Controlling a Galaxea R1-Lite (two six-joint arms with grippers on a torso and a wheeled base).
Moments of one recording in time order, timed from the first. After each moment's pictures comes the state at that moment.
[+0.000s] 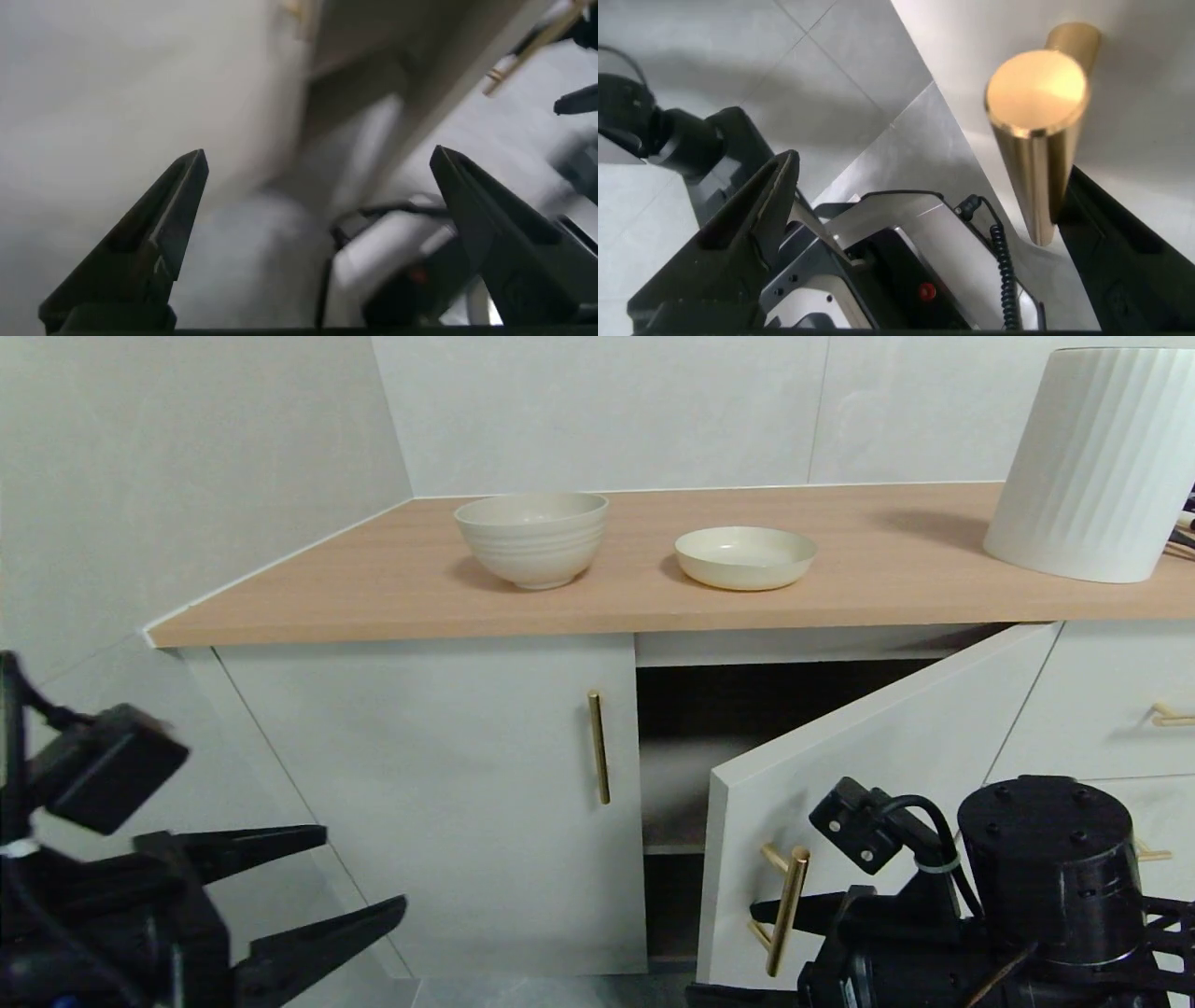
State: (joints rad) left arm -0.34 1.10 -0.57 -0.07 -0.31 0.04; right arm 0.93 1.59 -0.51 -0.67 0.25 0.33
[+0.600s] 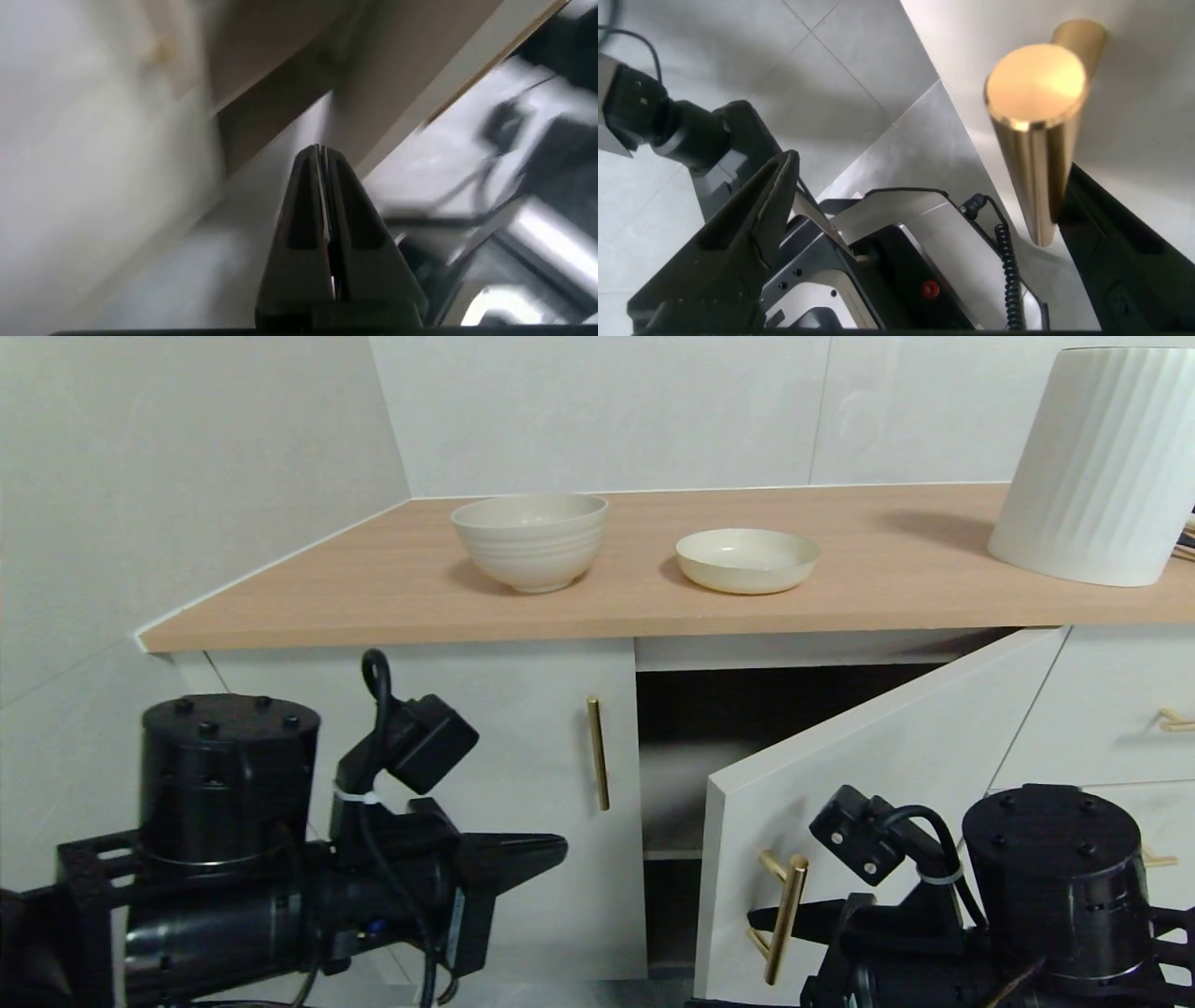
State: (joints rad) left arm -0.62 1.49 -0.59 -0.47 -0.31 -0.08; right arm 0.94 1.58 -0.49 -0.68 0.26 0.33
